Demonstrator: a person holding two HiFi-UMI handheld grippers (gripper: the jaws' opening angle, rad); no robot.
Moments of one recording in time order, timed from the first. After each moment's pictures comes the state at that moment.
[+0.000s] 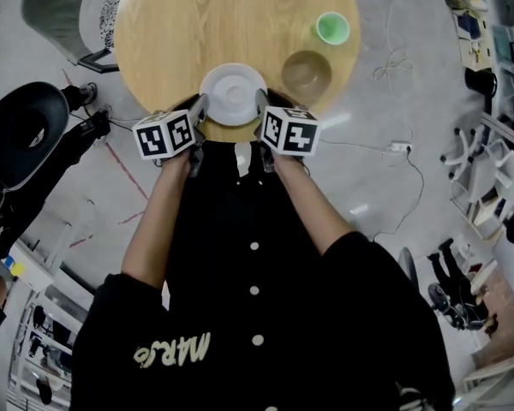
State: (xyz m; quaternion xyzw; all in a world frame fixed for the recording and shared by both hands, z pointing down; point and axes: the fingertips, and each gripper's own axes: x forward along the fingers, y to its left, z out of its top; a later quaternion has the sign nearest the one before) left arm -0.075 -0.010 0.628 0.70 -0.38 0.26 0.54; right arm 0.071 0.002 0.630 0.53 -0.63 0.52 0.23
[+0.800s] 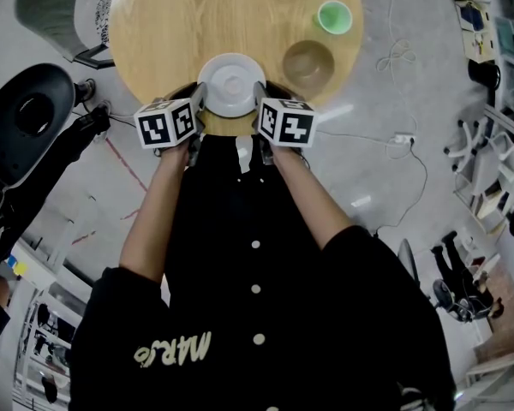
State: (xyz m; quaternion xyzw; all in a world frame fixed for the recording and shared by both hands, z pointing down) left arm -0.076 -0.018 0.643 0.71 -0.39 0.30 0.51; right arm 0.069 0.006 0.647 0.53 -0.63 0.52 0.24
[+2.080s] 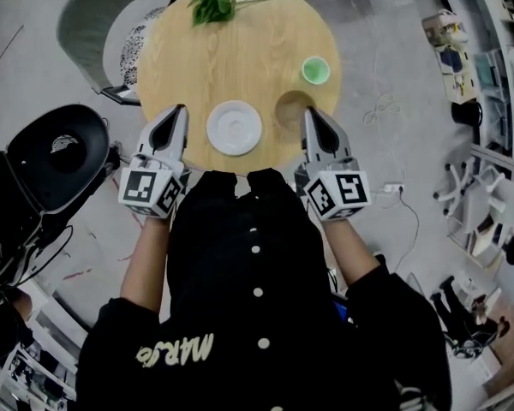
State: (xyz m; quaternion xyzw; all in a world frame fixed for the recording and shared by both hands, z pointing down) left arm -0.086 -0.075 0.403 0.87 -0.45 0.08 0.20; right arm 0.149 -0.040 0.401 0.59 -0.78 0.22 0.04
